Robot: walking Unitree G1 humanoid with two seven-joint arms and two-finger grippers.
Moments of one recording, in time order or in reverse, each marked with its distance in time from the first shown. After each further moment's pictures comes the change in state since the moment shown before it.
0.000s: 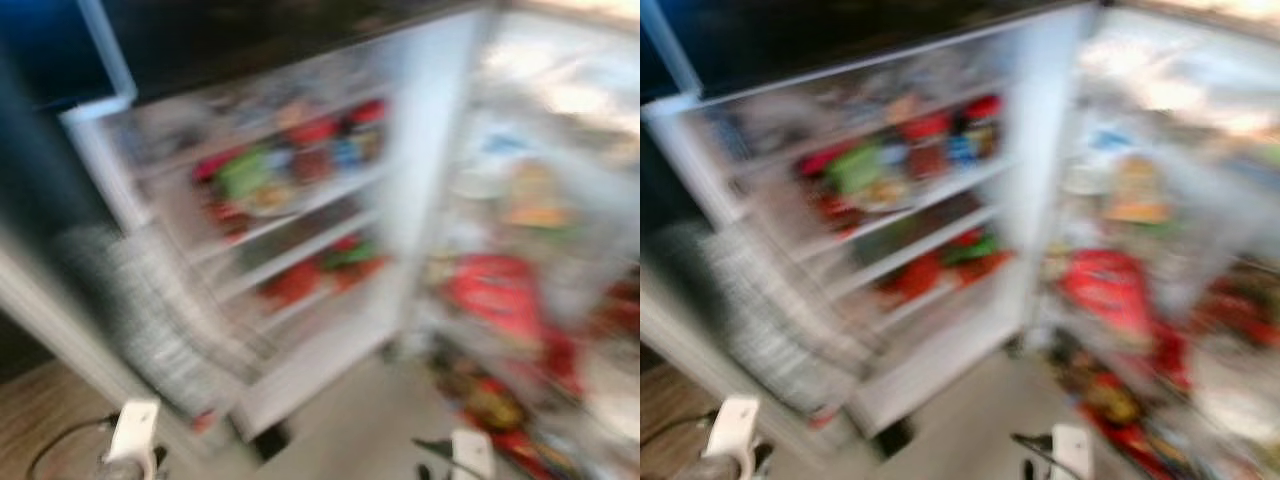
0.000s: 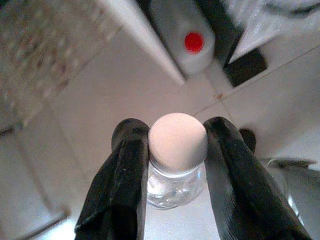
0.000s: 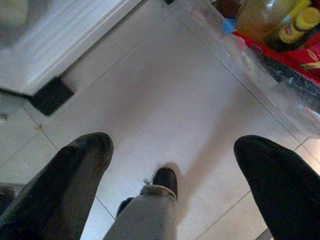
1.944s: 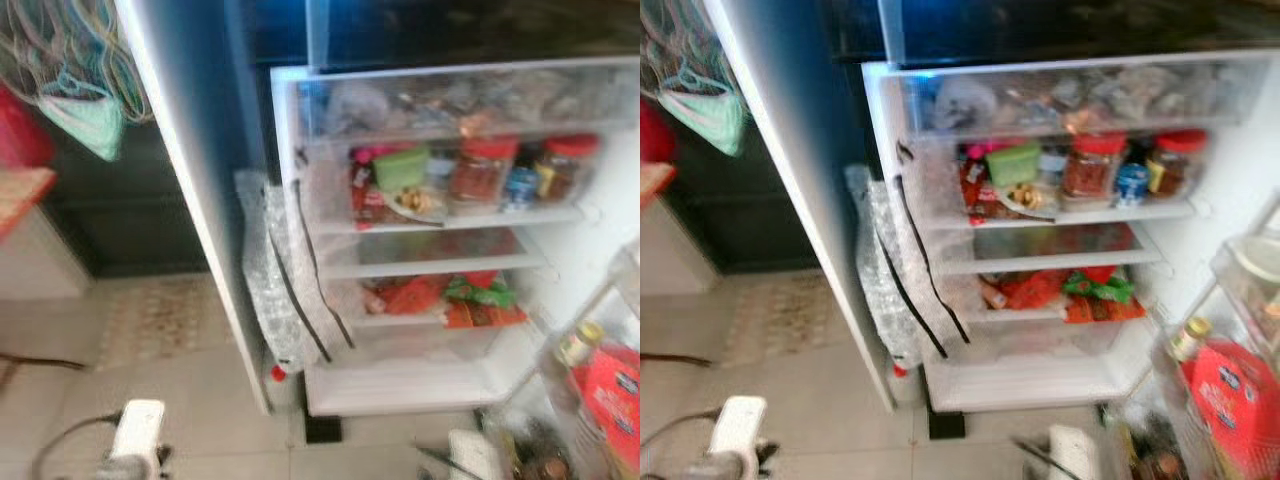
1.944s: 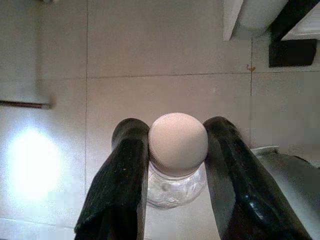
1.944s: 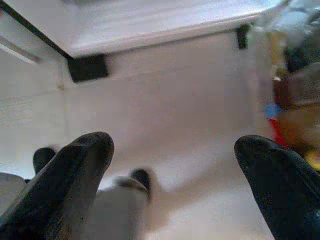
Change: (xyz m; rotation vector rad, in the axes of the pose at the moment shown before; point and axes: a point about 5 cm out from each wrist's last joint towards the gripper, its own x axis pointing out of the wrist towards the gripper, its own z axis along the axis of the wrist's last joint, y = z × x) left arm 0.000 -0.003 -0.001 0.022 0.006 -0.029; right arm -0.002 -0.006 -0.008 -0.022 0.029 -0.018
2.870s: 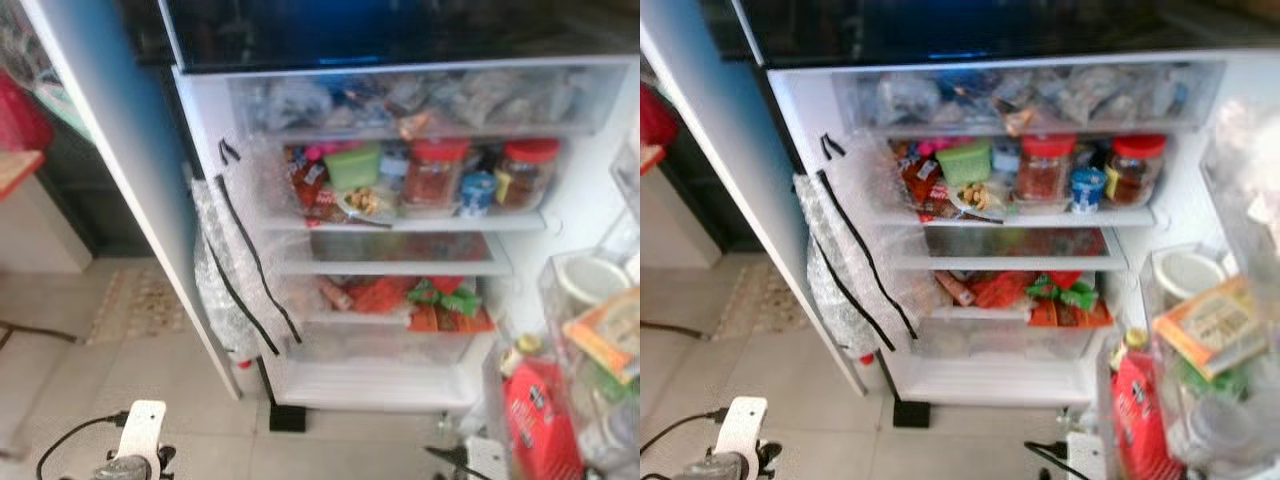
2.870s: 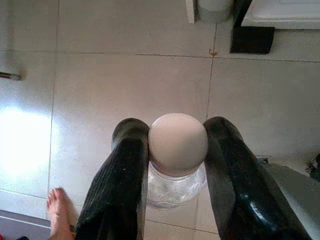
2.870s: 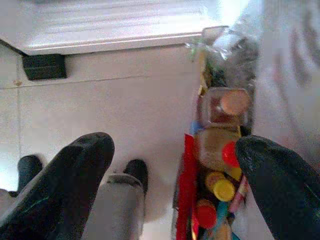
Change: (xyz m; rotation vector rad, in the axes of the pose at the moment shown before) left arm 0.000 0.001 -0.001 0.007 0.003 0.002; right arm 0.001 0.003 0.008 -0.008 -0.020 0.005
